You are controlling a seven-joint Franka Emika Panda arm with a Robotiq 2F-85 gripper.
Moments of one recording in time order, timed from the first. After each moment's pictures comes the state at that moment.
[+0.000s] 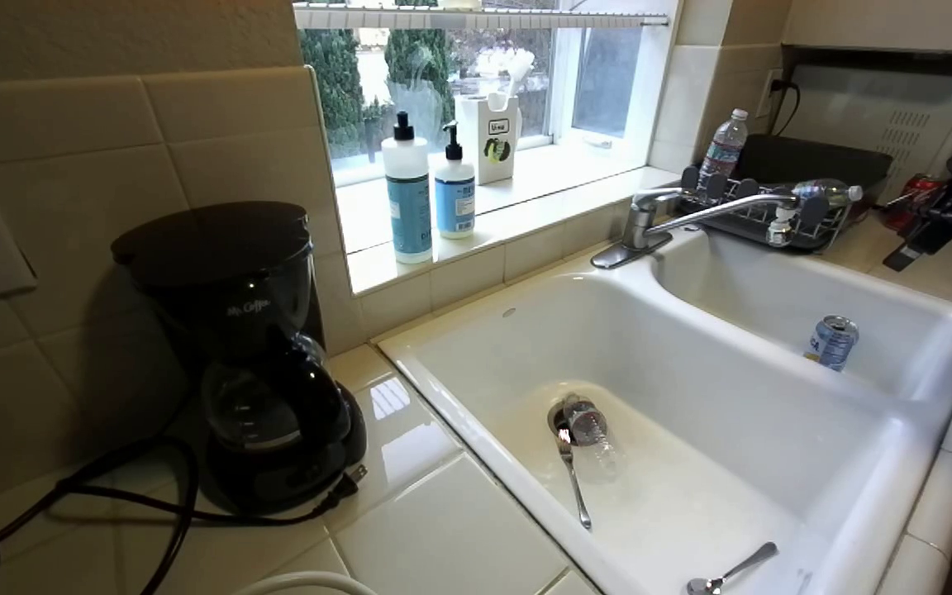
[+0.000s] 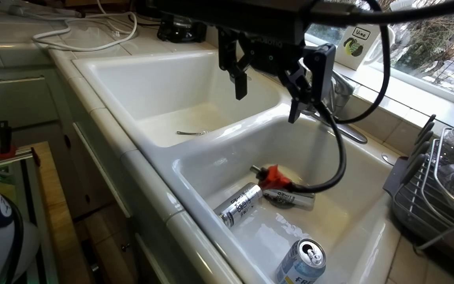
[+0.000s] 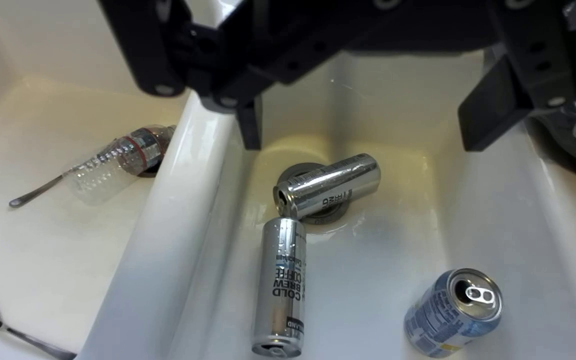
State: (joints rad) arm -0.11 -0.69 -0.27 -2.69 -0.21 2.36 -0.44
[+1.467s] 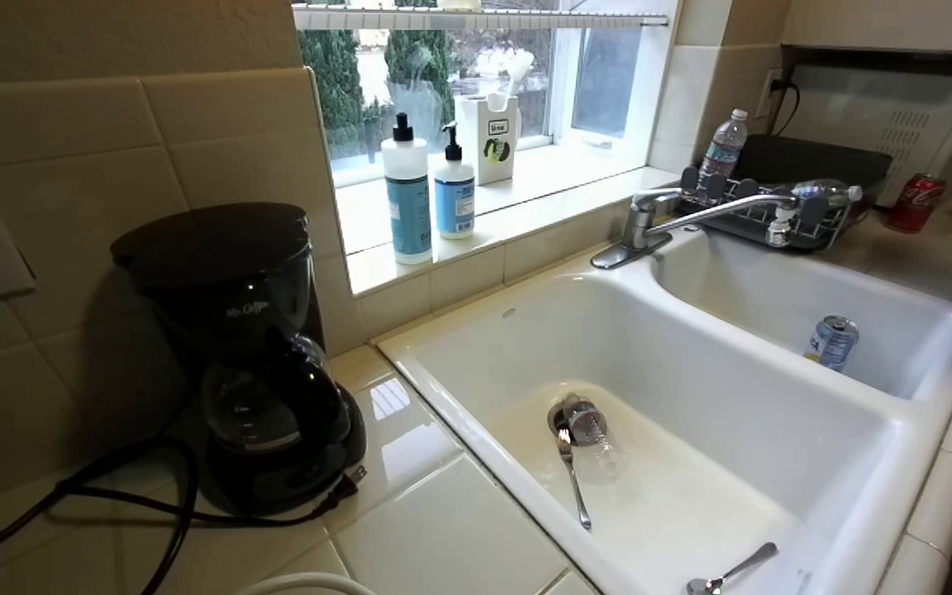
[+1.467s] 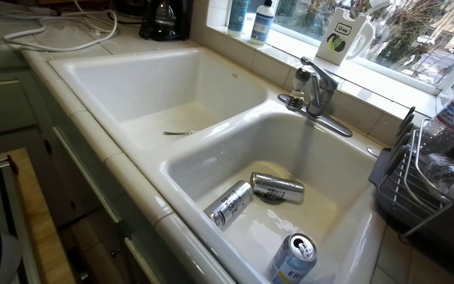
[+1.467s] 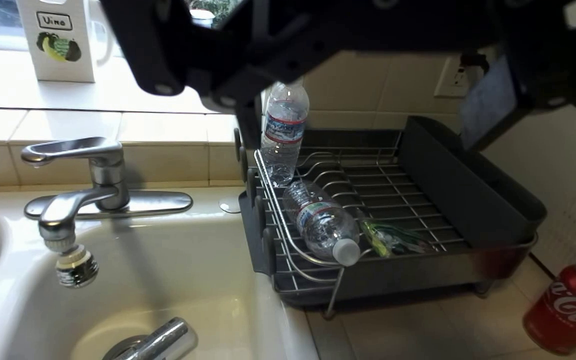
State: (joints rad) arm -0.18 -0.64 -0.47 -2.25 -0.14 2.31 -0.49
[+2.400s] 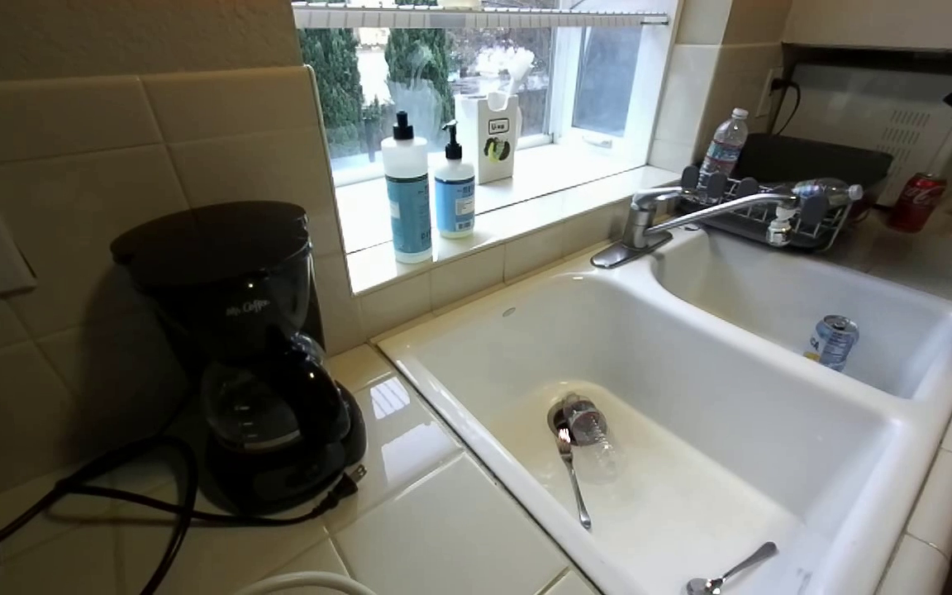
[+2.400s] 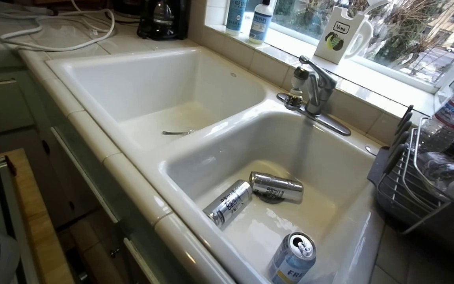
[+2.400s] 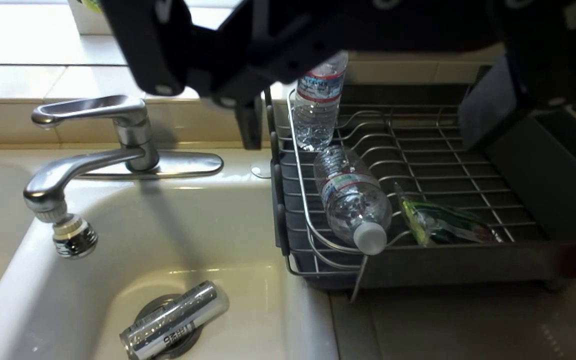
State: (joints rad) arm -0.05 -0.31 -0.65 -1.98 0.10 2.14 -0.77
